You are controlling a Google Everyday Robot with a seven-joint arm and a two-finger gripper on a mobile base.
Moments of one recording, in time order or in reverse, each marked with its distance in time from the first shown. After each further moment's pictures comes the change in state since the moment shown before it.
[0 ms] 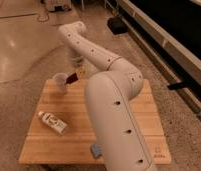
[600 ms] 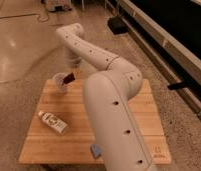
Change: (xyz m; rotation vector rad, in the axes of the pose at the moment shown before) arm 0.003 -0.010 0.016 0.150 -0.036 0.029
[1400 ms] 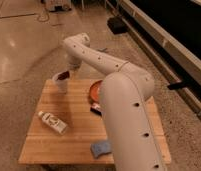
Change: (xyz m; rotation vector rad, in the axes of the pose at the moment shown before) arm -0.008 -0.048 0.012 0.238 -0.059 0.042
